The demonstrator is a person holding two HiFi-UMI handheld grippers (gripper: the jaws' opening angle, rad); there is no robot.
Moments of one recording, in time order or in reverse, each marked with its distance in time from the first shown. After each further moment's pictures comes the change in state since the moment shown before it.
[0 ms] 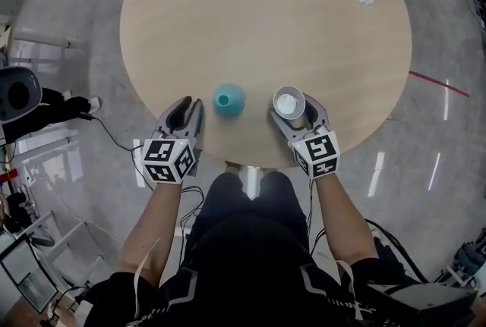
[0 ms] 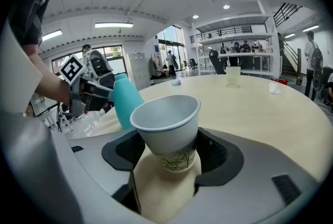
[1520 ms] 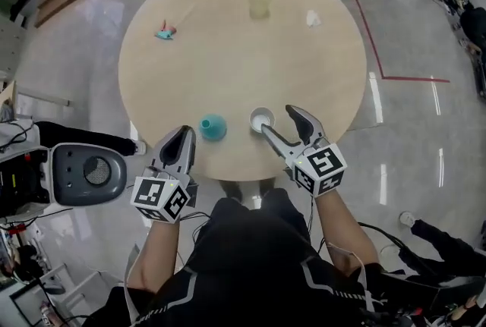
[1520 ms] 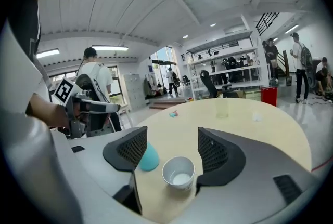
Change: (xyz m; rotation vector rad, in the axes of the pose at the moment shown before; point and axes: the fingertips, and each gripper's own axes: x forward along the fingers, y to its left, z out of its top) left arm -0.083 -0.099 0.119 0.086 -0.212 -0.200; right arm -0.111 0.008 0.129 0.093 -0.201 -0.053
